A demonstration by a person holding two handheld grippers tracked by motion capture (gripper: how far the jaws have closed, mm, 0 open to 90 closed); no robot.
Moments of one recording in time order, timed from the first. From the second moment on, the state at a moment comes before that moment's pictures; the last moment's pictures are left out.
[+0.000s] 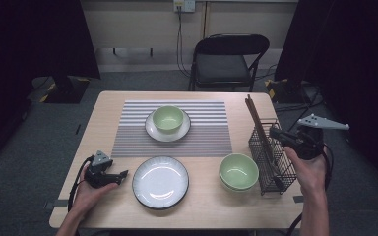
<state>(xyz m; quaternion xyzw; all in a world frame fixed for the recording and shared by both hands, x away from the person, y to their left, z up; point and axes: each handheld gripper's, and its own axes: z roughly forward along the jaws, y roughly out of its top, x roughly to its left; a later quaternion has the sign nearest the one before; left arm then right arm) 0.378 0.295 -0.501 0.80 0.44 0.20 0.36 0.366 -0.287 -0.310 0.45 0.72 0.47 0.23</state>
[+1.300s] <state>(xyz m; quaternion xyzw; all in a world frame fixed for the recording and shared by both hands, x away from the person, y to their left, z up) 0.378 0.295 -0.501 0.80 0.44 0.20 0.36 0.375 -0.255 -0.265 0.41 0.72 0.51 0.25</state>
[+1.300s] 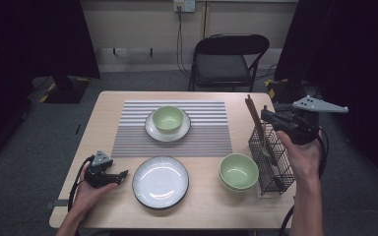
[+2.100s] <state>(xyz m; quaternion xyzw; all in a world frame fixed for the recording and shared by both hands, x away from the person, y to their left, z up) 0.379 0.295 -0.501 0.80 0.43 0.20 0.35 0.398 -0.206 -0.282 0.38 0.73 0.52 0.21</state>
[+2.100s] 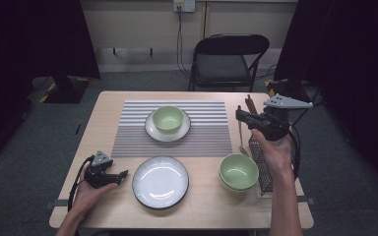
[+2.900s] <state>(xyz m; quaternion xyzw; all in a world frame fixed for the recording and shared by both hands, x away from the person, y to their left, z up) 0.379 0.295 -0.501 0.80 0.43 0.20 0.35 0.418 -0.152 -0.304 0.35 0.75 0.54 0.16</state>
